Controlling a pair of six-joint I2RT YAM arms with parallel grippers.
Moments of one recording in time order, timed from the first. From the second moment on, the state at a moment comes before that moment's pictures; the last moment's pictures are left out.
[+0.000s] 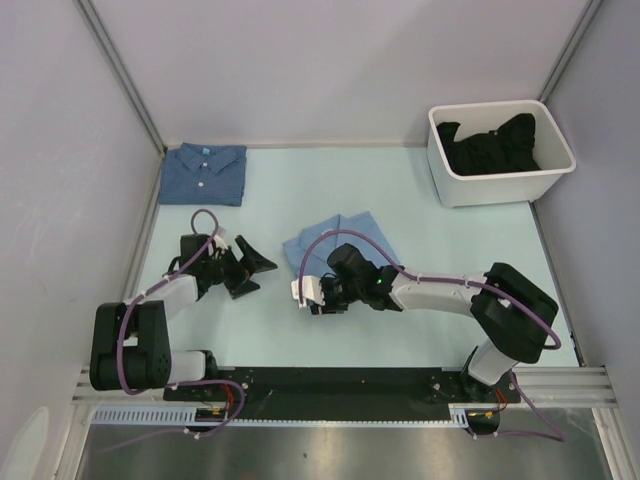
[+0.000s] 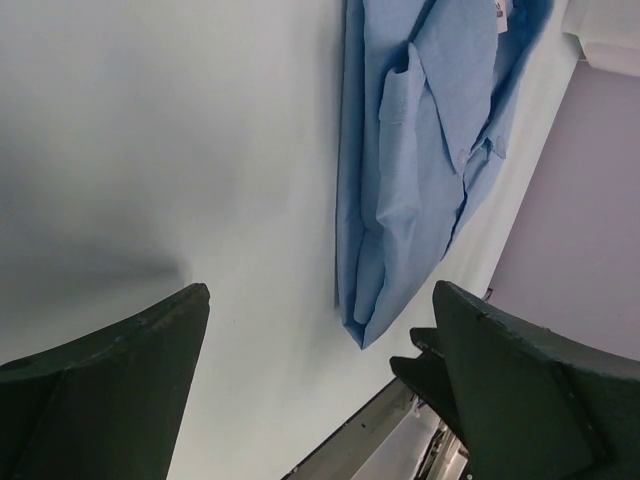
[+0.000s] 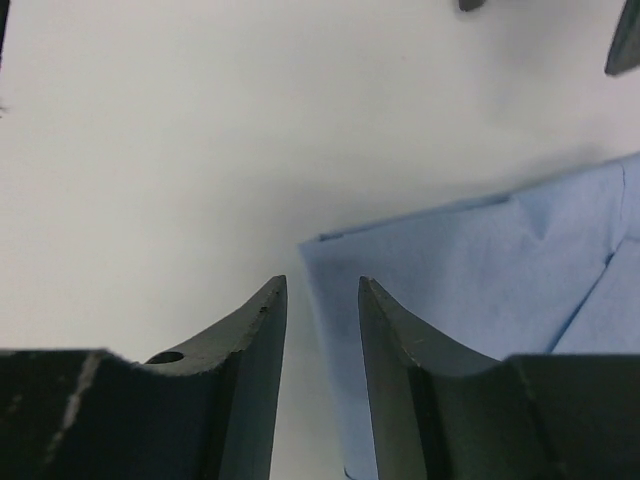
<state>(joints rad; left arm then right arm) 0.04 1.32 0.47 -0.04 0.68 -0.70 0.98 1.61 0.88 -0.02 -0.39 -0.70</state>
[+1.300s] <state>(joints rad) -0.18 1.56 0.43 0.49 0.68 -1.02 0.95 1.72 1.01 0.11 -0.41 -0.66</state>
